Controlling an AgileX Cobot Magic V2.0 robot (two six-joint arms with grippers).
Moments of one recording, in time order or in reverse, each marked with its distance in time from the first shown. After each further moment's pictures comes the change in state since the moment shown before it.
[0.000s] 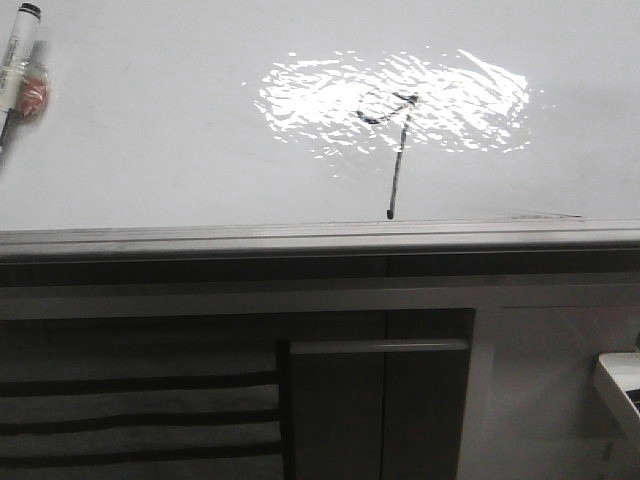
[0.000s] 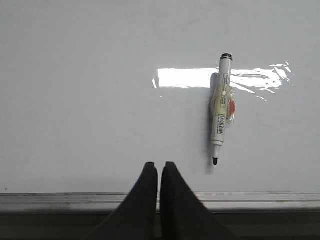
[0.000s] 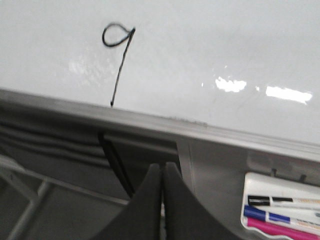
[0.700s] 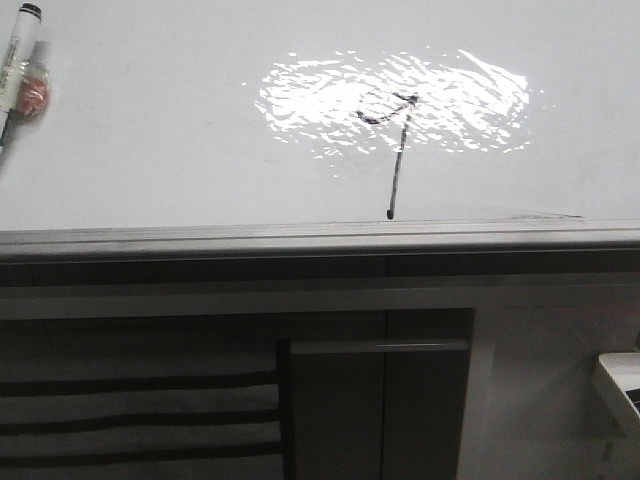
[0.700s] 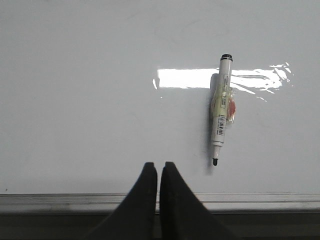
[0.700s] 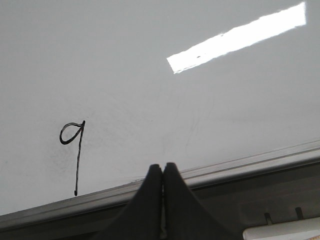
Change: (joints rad) left arm 0.000 0.000 0.000 0.000 -0.002 0.002; right arm -0.364 -0.429 0.476 0.190 -0.488 0.008
